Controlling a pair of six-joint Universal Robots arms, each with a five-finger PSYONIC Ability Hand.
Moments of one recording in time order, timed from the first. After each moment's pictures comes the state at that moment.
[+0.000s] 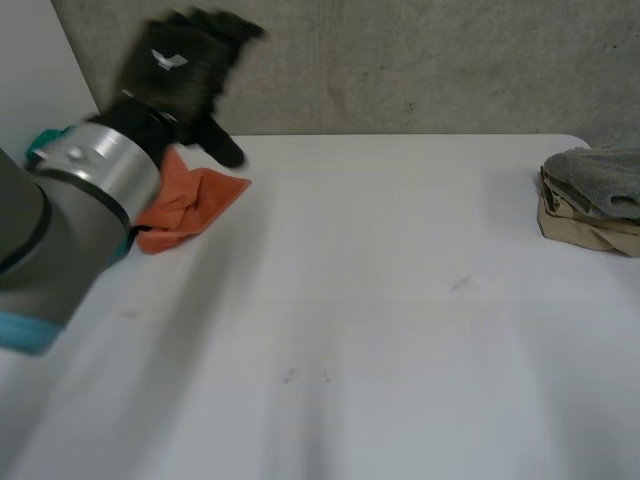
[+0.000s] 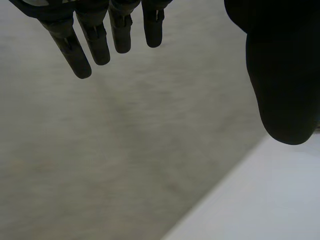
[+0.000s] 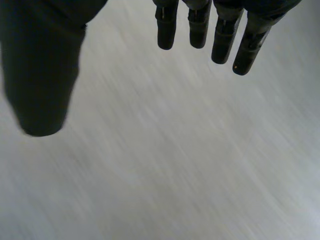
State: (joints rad) left arm 4.25 -1.71 -1.41 3.33 -1.45 3.38; right arm 1.25 -1.30 1.34 -0.56 1.35 2.83; left_hand 0.19 0.21 0.22 0.21 0.05; right_hand 0.21 0.22 0.21 0.24 0.07
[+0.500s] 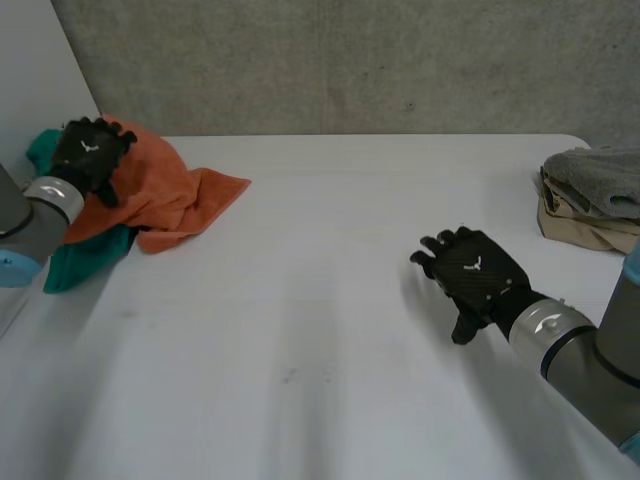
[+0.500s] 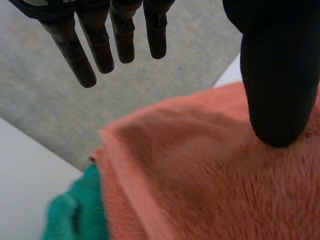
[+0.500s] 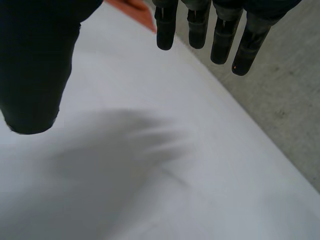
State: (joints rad) left arm 4.74 -2.46 -0.92 3.40 -1.19 3.72; right arm 1.83 -1.25 1.85 -0.29 1.16 2.54; left_hand 0.31 0.30 0.30 0.31 0.13; right_hand 0.21 0.22 0.21 0.24 0.07
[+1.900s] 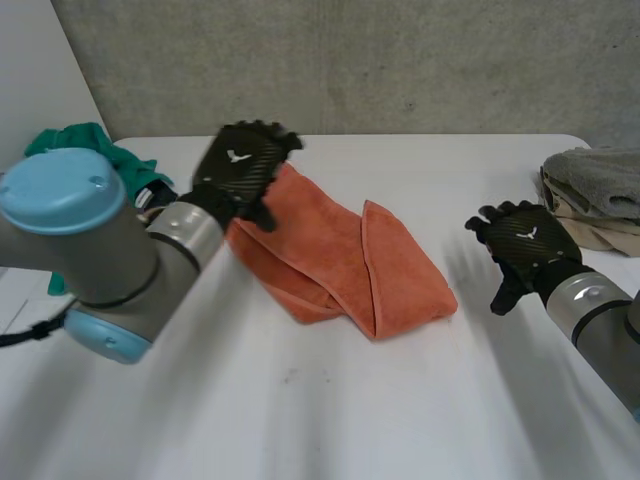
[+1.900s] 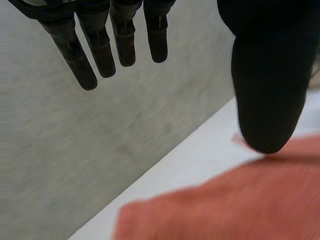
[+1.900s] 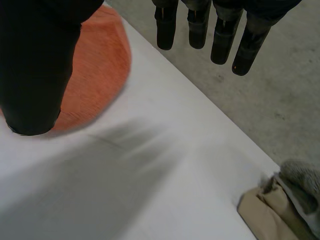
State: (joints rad) left arm 4.24 -2.02 -1.43 3.49 -1.37 3.40; right arm 1.76 -1.29 1.81 -0.27 1.29 2.64; left_hand 0.35 0.34 0.35 0.34 0.15; right_hand 0.21 0.22 0.21 0.24 0.07
